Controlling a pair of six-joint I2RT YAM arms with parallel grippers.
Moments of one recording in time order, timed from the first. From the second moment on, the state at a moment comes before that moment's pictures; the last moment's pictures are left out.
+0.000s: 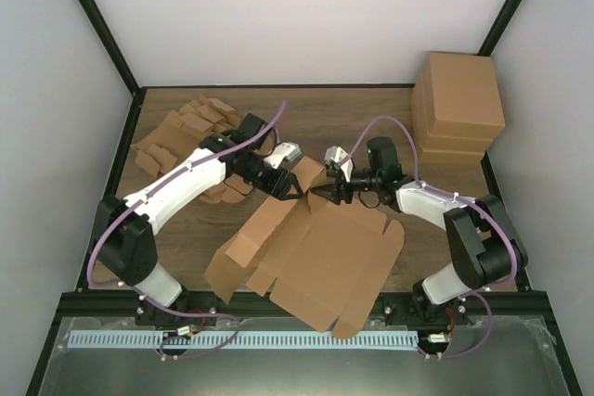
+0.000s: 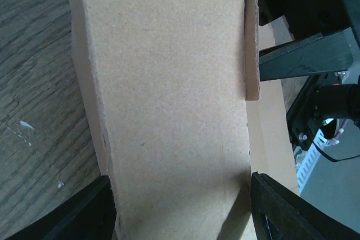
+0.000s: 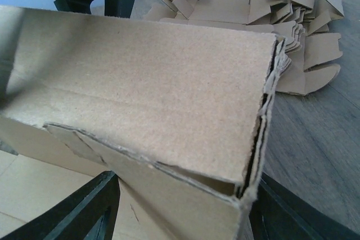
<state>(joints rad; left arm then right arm) -0.61 1.59 1.31 -0.84 0.57 -0.08 0.39 1.51 0.73 0.20 -0.89 -0.40</state>
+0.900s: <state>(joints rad) -0.59 1.56 1.31 -0.73 0.64 -0.11 0.49 1.50 0.70 0.25 -0.80 -0.31</state>
